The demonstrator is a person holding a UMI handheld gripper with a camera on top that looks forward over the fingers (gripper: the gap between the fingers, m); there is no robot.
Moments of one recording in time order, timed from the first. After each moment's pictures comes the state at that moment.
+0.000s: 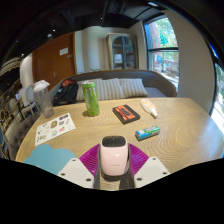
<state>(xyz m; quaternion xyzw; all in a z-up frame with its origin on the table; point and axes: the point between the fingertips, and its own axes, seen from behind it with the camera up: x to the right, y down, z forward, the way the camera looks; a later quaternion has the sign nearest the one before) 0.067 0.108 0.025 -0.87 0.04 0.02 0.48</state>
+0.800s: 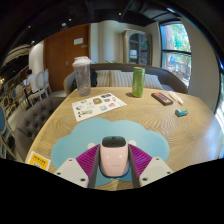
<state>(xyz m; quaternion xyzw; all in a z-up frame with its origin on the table) -0.133 0.021 -0.009 -0.89 -0.01 0.02 0.46</state>
